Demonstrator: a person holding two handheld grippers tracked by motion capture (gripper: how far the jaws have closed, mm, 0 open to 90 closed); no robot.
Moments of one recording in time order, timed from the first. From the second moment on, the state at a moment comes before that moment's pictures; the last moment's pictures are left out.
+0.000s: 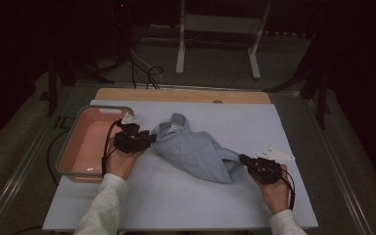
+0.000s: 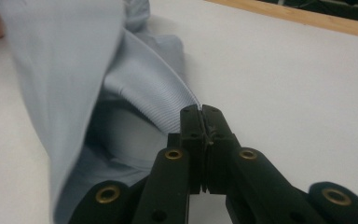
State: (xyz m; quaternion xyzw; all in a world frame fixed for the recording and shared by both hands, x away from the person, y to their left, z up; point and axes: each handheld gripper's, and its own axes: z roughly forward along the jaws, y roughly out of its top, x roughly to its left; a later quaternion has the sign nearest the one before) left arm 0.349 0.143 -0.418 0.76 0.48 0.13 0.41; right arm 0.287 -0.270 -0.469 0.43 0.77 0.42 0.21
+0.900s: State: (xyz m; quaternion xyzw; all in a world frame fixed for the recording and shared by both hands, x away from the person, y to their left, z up) left arm 0.385 0.065 -0.459 0.82 0.44 0.06 0.37; right arm 0.282 -0.268 -0.472 0.43 0.77 0.43 0.19
